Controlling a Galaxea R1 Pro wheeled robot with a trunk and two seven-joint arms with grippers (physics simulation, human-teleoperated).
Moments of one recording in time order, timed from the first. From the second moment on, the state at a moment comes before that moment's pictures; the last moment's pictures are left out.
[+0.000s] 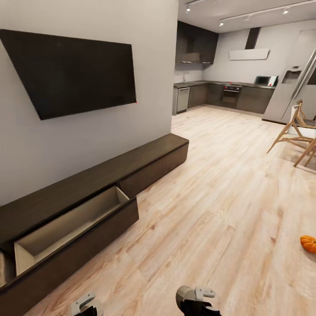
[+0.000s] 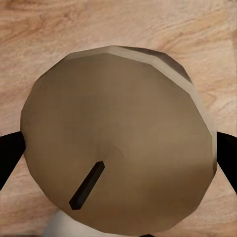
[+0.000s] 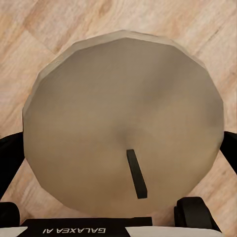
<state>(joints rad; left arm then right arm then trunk) -0.46 0.04 0.39 -0.12 0.11 -0.01 0.10 -0.37 0.06 0.46 -0.44 -0.55 0.15 -0.19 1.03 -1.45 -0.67</state>
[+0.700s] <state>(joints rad) -0.46 0.04 0.38 -0.12 0.11 -0.01 0.10 -0.37 0.06 0.46 -0.44 -0.55 0.15 -0.19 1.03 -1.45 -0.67</state>
